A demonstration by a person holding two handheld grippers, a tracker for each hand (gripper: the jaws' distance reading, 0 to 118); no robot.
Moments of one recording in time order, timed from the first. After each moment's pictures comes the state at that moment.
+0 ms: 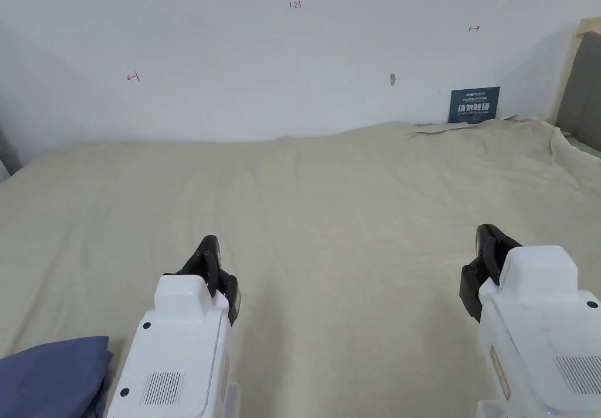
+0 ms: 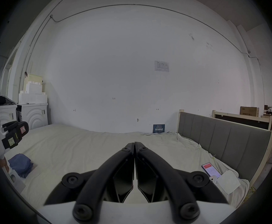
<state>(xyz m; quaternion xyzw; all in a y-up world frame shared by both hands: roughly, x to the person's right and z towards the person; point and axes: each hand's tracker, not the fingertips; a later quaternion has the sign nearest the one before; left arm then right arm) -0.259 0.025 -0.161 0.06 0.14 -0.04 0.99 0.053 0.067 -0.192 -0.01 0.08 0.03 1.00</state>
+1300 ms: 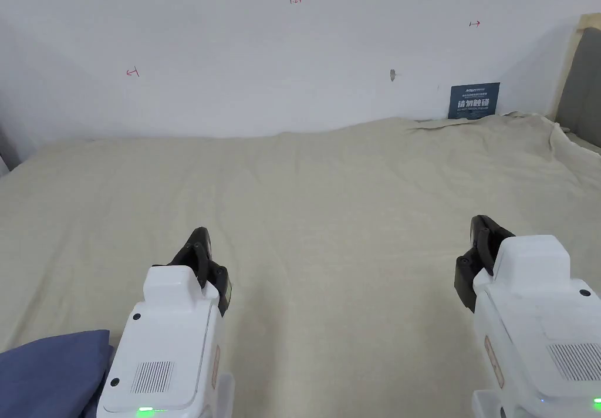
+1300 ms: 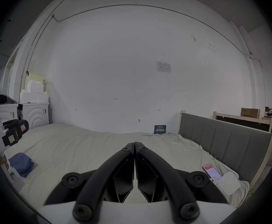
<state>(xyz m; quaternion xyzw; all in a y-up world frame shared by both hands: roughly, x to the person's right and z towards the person) -0.271 0.028 -0.160 0.06 0.14 -0.03 0.99 0.046 0.070 -0.190 -0.01 0.08 0.04 1.00</state>
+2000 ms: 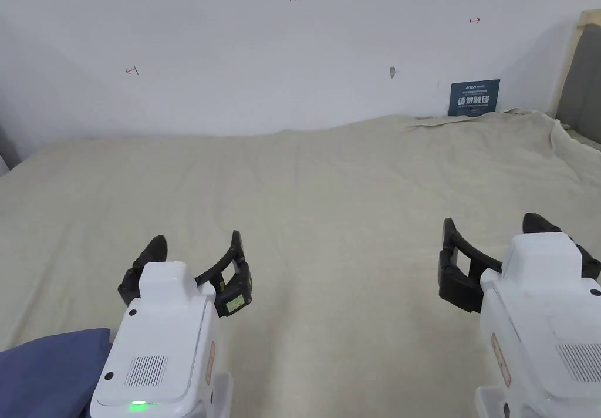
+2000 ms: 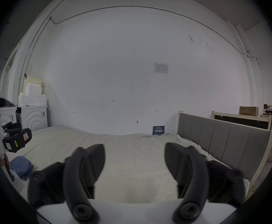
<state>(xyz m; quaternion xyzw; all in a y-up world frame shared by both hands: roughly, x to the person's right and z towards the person) -0.276 0.030 -0.161 0.05 0.14 -0.02 0.99 0.050 0.072 -0.186 0.00 0.08 0.02 1.00</state>
